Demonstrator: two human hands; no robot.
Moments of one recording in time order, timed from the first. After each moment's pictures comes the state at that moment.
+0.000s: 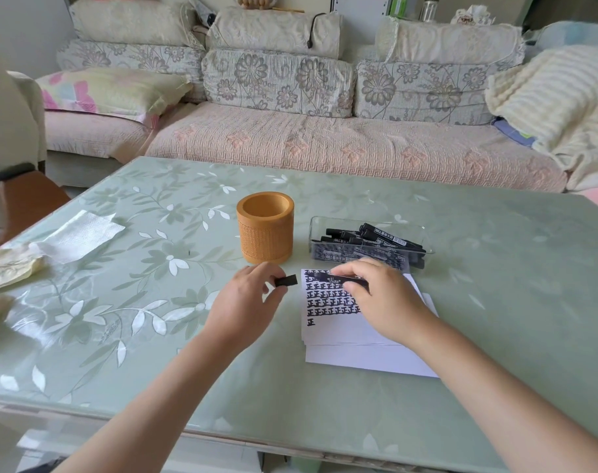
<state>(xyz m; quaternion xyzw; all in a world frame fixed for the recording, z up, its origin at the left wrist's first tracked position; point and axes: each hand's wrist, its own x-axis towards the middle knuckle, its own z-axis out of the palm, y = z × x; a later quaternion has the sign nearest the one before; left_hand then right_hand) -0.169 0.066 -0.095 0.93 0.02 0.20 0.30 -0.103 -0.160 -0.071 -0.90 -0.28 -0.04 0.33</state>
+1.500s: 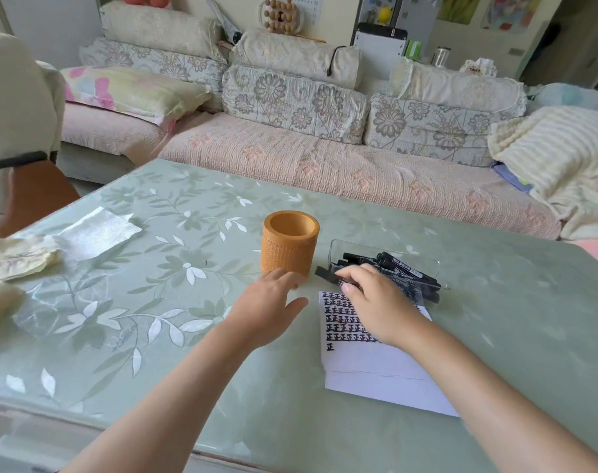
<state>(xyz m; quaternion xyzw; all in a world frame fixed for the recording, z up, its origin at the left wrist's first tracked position) -0.140 0.094 -0.099 0.95 -0.05 0.15 0.27 -0.091 -0.110 -0.048 -0.92 -0.28 0.00 0.27</state>
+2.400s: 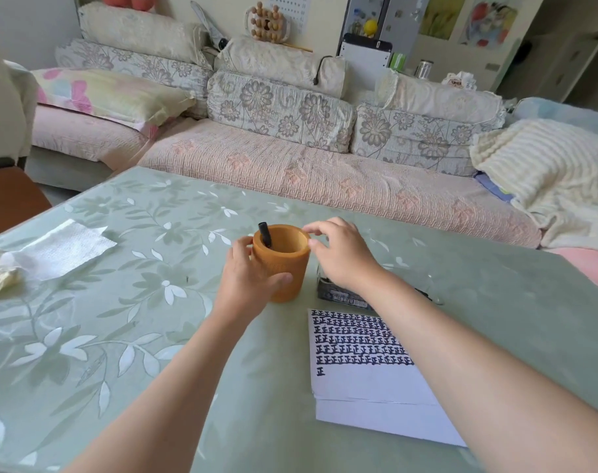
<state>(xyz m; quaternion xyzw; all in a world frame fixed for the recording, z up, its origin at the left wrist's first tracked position) -0.077 0.112 -0.096 0.80 0.12 0.25 0.53 -0.010 -0.049 -0.015 -0.93 -0.27 -0.10 0.25</state>
